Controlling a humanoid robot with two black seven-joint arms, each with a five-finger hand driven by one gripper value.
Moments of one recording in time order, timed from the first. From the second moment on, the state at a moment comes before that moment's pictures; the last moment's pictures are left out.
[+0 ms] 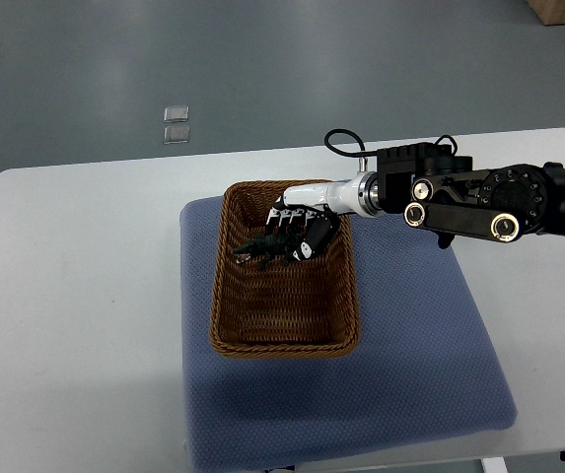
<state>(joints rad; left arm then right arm) 0.00 0.00 -0.05 -0.24 0.06 0.04 0.05 1.31 -0.26 -0.21 1.06 -0.84 0.15 0.00</state>
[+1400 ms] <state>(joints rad) 0.00 0.00 -0.05 -0.24 0.06 0.04 0.05 0.75 -0.29 0.84 0.92 -0.43 0.18 0.16</state>
